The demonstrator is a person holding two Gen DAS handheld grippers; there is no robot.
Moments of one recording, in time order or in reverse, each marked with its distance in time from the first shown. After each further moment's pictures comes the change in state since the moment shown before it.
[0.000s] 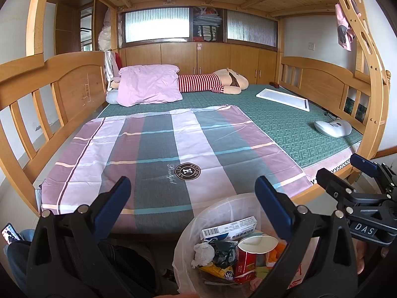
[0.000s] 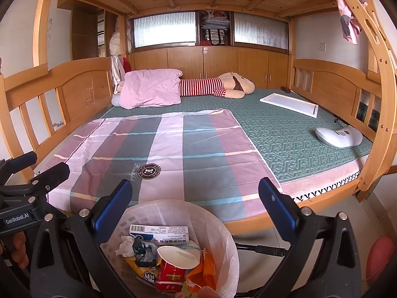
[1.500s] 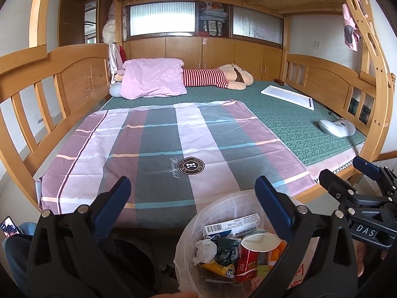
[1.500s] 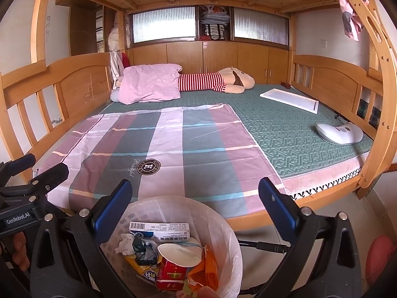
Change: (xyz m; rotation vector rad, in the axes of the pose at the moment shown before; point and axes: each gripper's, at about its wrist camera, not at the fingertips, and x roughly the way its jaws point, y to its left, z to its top) left arm 0.009 0.005 -0.002 -0.030 0.035 0.016; right arm 0.008 0.006 -0.001 0.006 0.034 -0.009
